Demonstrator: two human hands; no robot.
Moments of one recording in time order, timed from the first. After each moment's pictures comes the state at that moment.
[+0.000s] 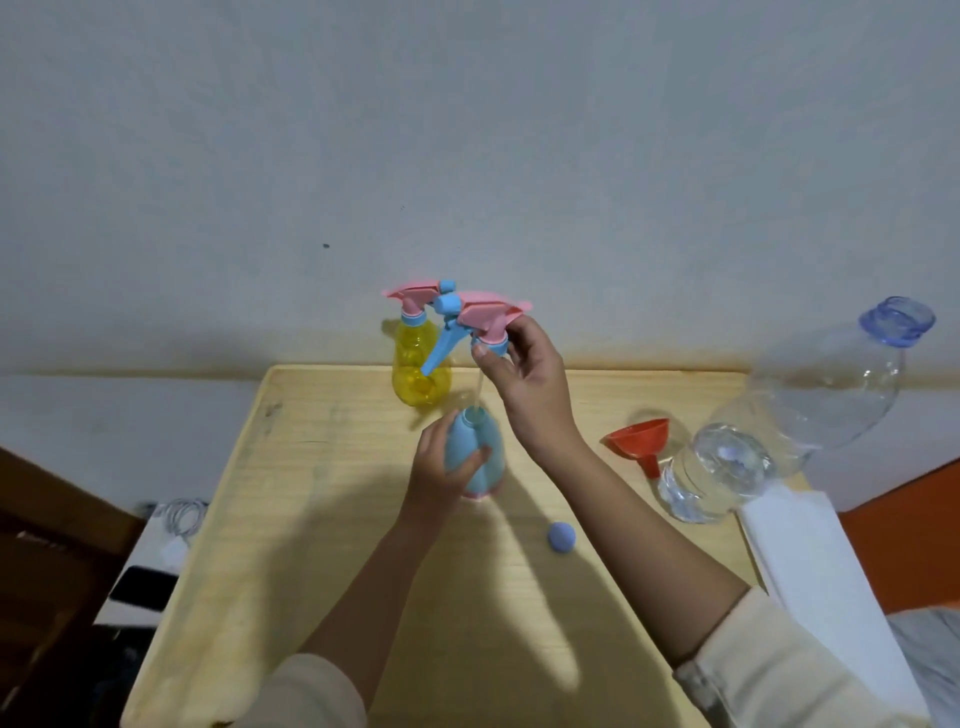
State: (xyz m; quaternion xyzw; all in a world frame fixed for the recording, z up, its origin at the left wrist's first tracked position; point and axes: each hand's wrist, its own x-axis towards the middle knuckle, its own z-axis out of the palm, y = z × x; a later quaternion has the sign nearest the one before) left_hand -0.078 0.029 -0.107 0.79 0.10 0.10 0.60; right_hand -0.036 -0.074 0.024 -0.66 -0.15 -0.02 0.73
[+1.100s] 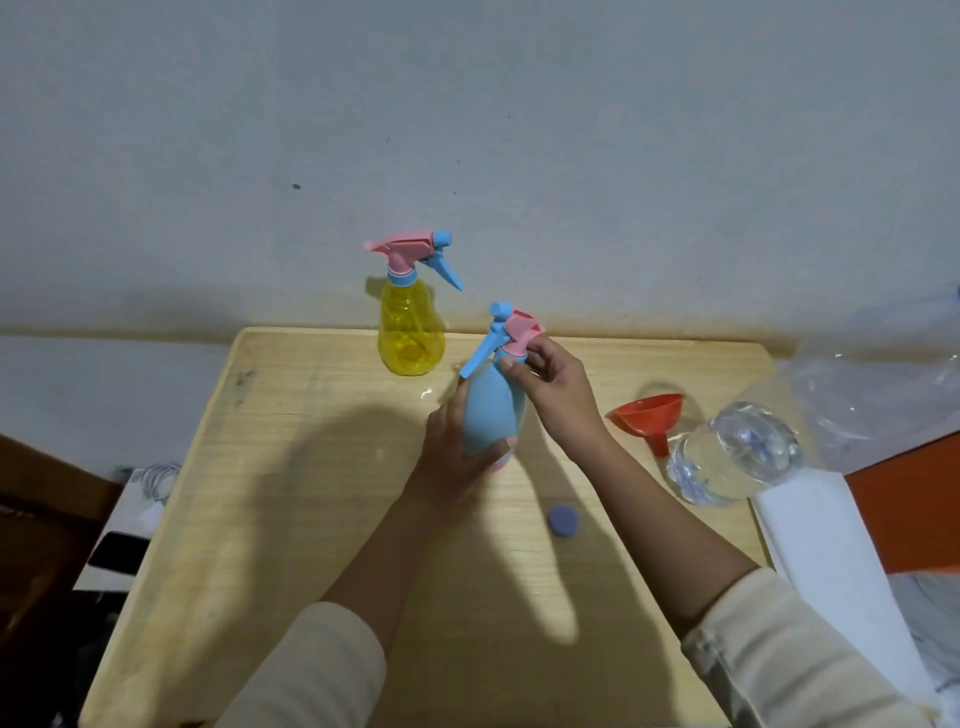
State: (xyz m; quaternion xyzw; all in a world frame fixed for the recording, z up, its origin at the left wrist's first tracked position) left_hand -0.052 0.025 -0.157 0.86 0.01 0.08 0.50; right_hand -0.005 -0.107 -0.050 -0.72 -0.08 0.08 0.69
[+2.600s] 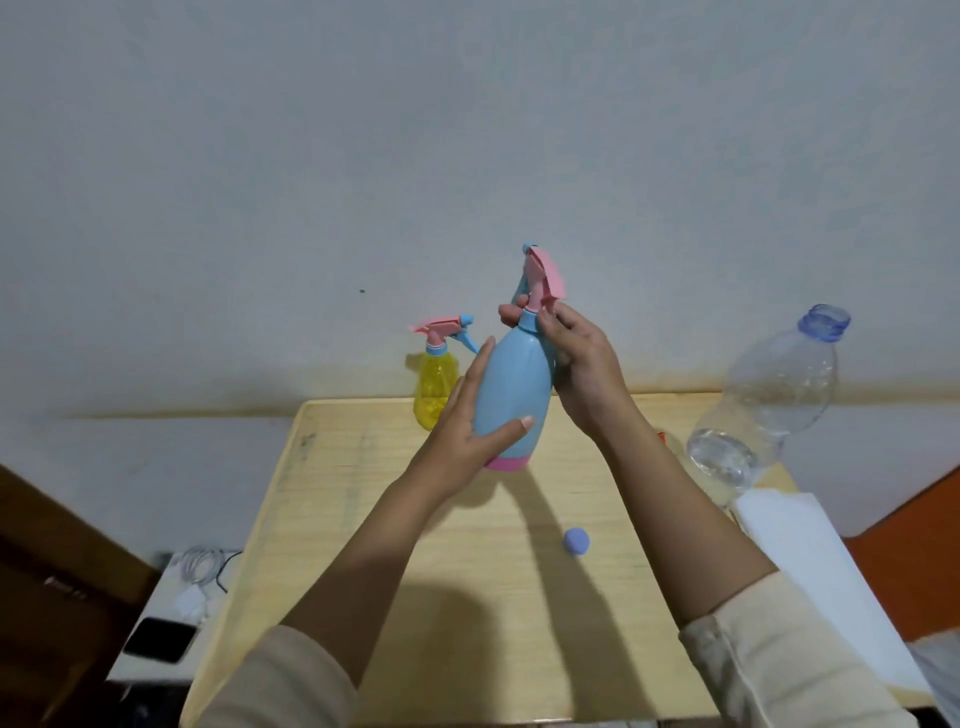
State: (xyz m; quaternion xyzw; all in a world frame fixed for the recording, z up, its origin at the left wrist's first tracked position) left_hand -0.110 0.039 0.025 0.79 -0.10 0.07 0.60; right_hand -0.062 -0.100 0.094 -0.60 -0.14 0.06 0.79
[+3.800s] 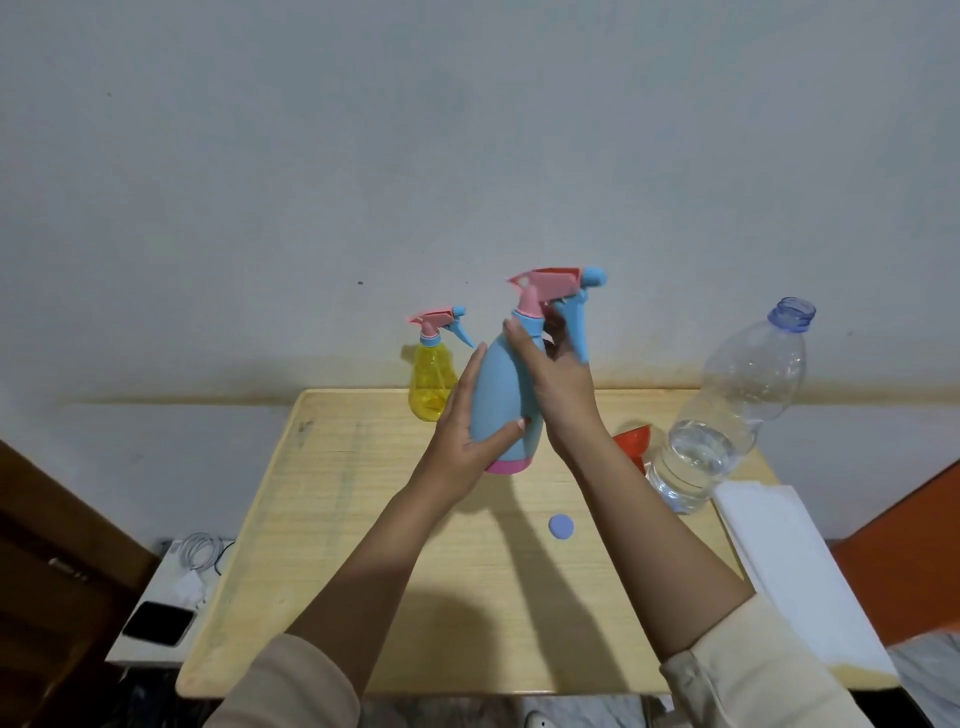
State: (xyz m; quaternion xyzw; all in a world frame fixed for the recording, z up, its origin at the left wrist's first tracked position) left_hand -0.137 0.015 0.021 0.78 -0.07 0.12 0.61; right_hand -0.101 -0.093 0.089 -0.66 -0.10 -0.05 0.75
